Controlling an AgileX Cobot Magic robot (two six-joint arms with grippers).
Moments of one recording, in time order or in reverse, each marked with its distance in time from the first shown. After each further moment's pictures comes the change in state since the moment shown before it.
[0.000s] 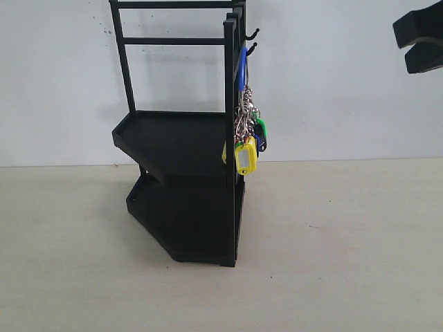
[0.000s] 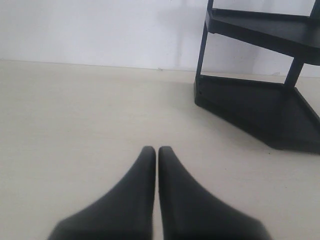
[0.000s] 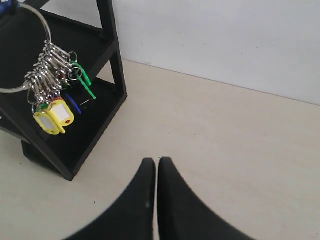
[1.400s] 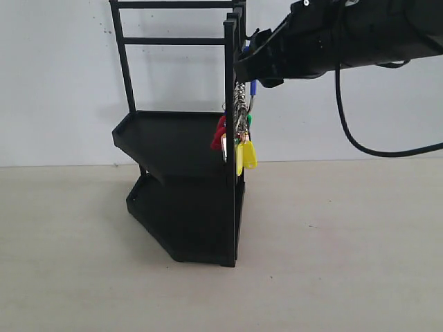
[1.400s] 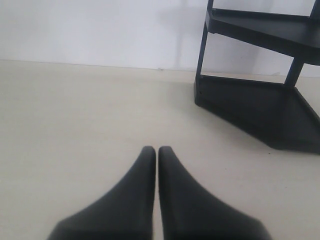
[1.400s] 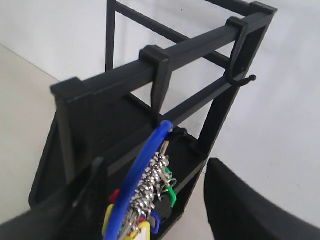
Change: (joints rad) left arm 0.000 0.000 0.000 0.000 0.000 0.000; right arm 0.292 0.284 0.005 0.314 -0.584 -0.461
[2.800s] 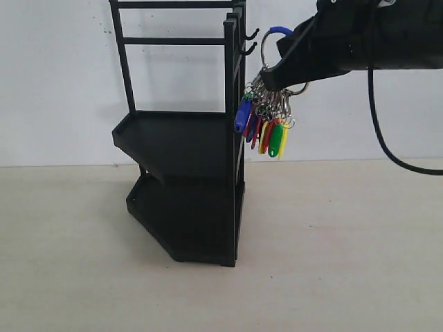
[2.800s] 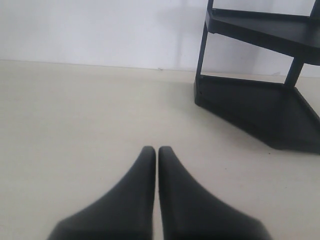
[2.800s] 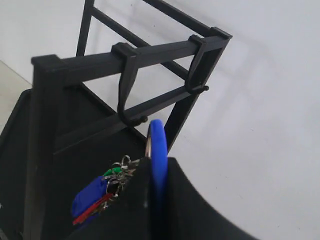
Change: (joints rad) left arm 0.000 0.000 0.000 0.000 0.000 0.000; right arm -0.021 -0.078 0.114 -0.004 -0.131 -0.160
